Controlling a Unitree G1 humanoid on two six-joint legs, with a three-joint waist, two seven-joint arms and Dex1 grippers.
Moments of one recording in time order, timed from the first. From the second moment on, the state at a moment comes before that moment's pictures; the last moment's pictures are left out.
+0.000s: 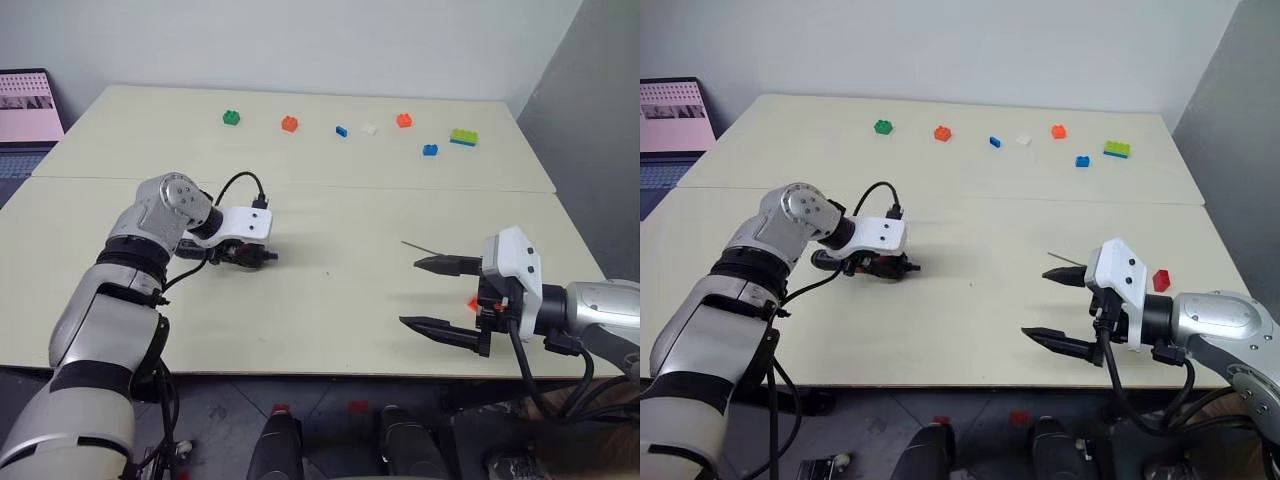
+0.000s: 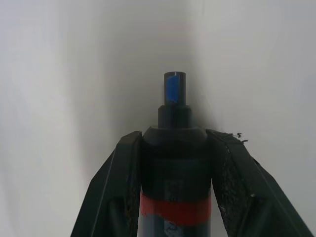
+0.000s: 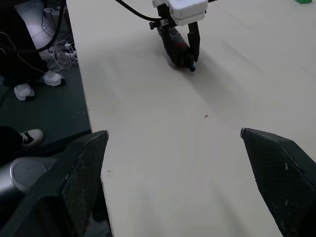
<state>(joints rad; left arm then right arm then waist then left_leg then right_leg) -1.08 0.69 -0.37 0.97 0.27 -0.26 -1.45 -0.20 -0.90 -0.16 -0.76 0.85 0.84 0.75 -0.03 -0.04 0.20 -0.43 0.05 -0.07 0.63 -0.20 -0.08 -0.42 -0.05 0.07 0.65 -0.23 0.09</state>
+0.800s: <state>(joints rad) -0.87 0.48 -0.06 0.32 -0.20 0.33 -1.25 -0.35 -0.97 -0.27 -0.68 1.08 0.86 0.74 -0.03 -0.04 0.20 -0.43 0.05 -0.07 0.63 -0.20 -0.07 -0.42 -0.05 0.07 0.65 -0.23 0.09</state>
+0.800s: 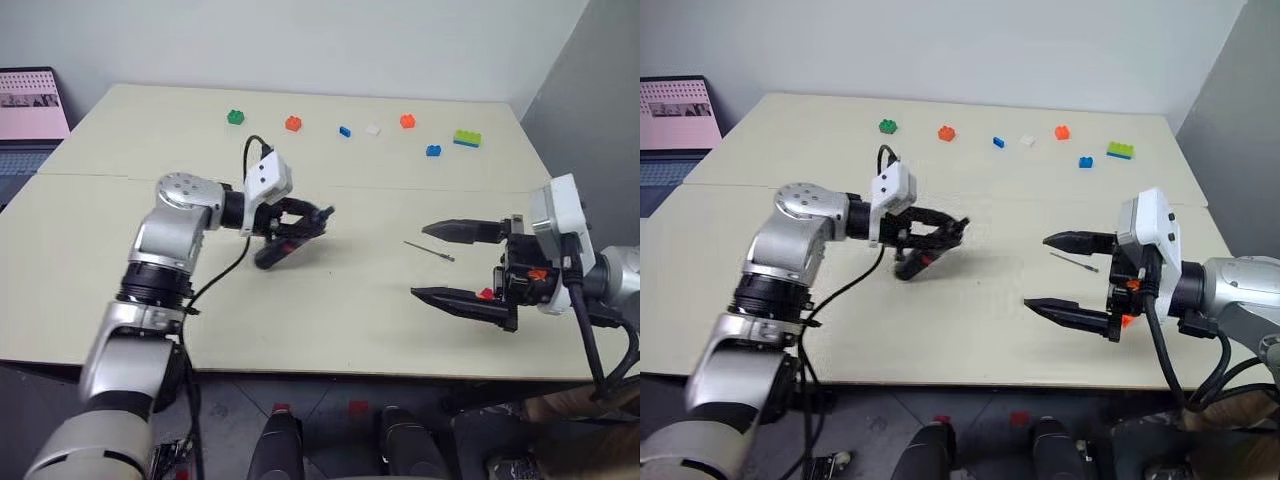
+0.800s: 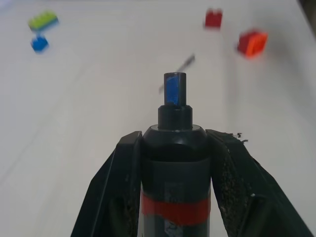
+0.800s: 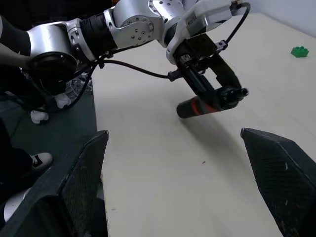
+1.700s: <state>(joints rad) -0.47 0.24 0.03 0.01 -0.25 0.16 -0.68 -0.43 -0.96 -0.15 -0.64 0.93 0.82 0.74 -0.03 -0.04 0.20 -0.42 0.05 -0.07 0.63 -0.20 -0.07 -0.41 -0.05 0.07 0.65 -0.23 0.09</state>
